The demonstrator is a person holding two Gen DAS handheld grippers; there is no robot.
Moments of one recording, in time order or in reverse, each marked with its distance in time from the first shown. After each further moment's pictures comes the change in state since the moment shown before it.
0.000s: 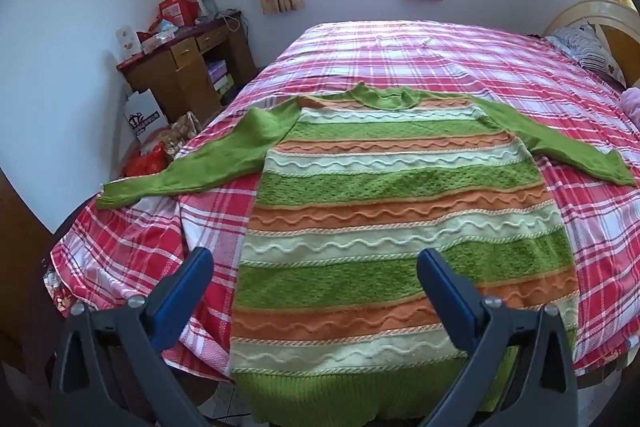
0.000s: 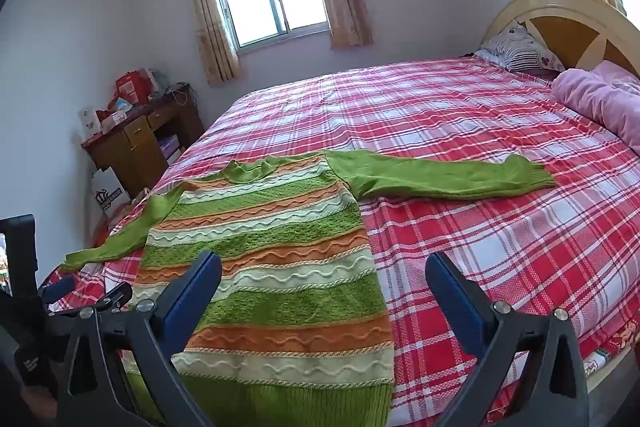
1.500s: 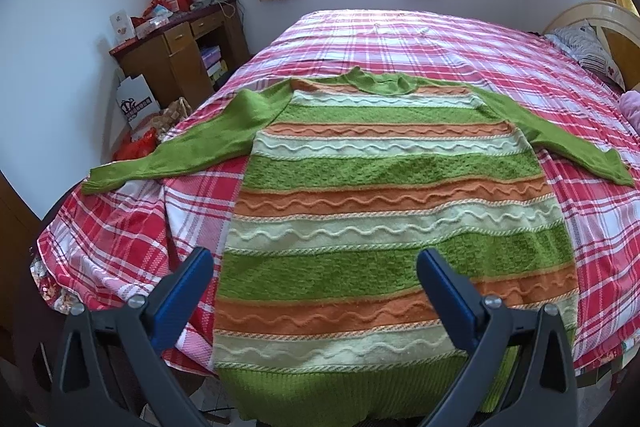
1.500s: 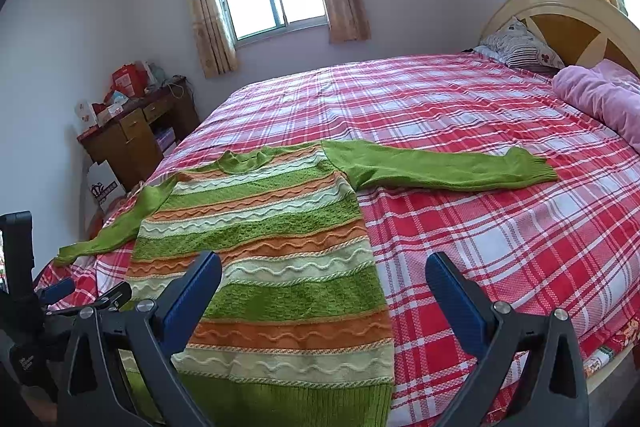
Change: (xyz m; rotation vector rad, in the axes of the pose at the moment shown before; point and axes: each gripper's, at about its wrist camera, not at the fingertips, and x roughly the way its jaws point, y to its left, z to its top) left arm 0.021 -0.004 -0.007 -0.019 0.053 -0.039; right arm 0.010 -0.002 -0.005 -0.006 0.023 -0.017
